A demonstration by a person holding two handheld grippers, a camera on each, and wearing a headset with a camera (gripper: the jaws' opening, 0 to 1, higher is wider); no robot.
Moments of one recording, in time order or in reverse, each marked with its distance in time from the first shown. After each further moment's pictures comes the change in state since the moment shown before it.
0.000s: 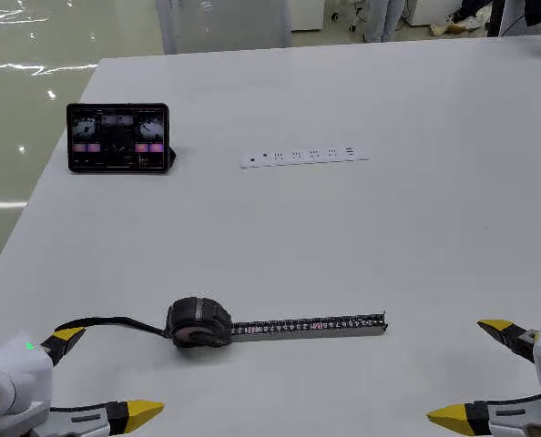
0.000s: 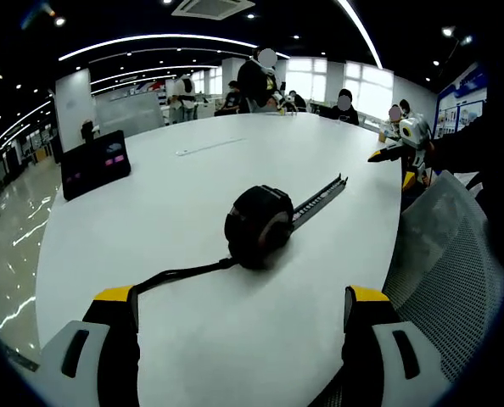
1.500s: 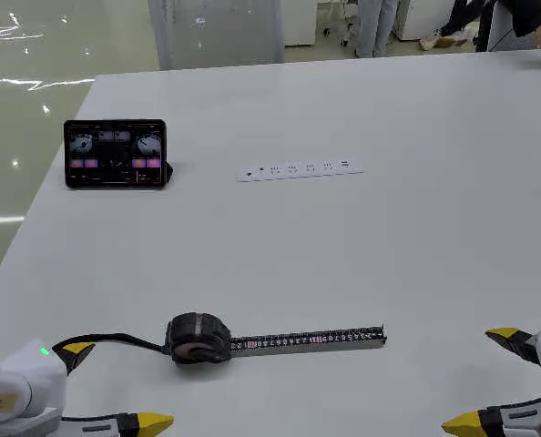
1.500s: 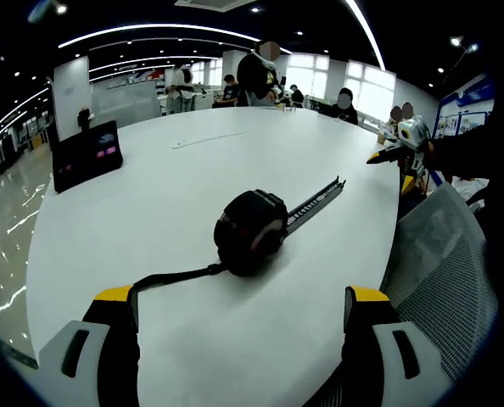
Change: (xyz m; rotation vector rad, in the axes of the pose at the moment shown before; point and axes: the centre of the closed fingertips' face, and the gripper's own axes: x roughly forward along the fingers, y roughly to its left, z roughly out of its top) left arm 0.018 -0.003 0.008 -0.053 0.071 -0.031; right arm -0.006 -0.008 -0.001 -0.024 0.106 0.029
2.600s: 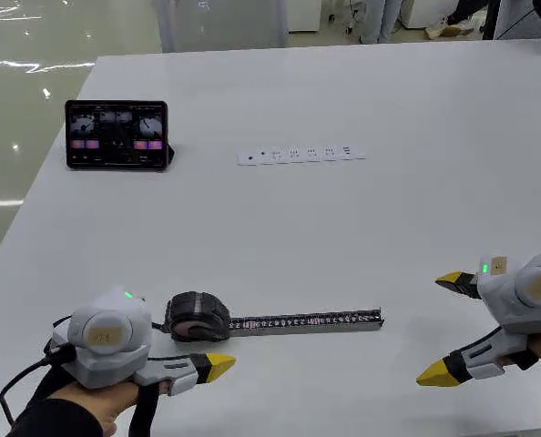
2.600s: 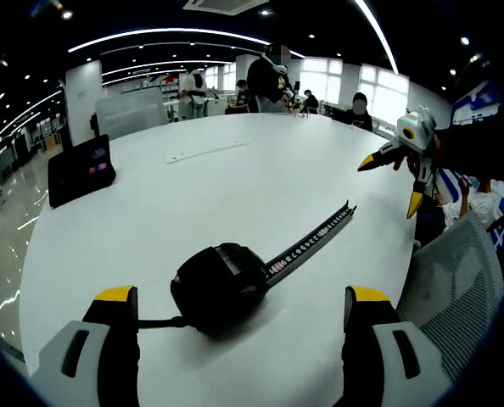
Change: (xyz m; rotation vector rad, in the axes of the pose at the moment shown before) left arm 0.048 -0.037 0.048 -0.021 -0.043 0.075; right arm 0.035 -0.009 0.044 -0.225 0.070 0.146
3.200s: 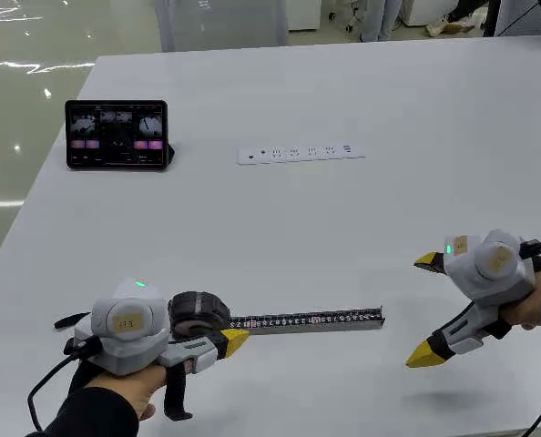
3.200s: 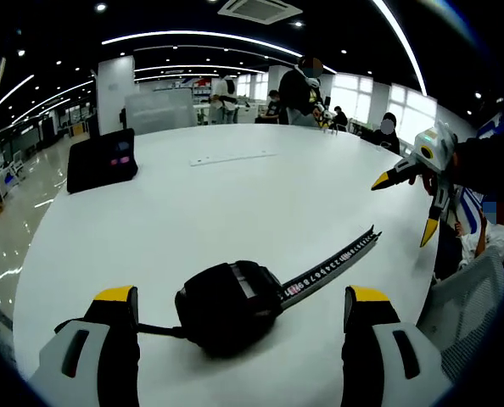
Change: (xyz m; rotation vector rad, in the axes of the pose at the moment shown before) left arm 0.016 0.013 0.005 -0.124 -0.050 0.125; right arm 0.020 -0.018 0.008 -0.122 0.100 0.052
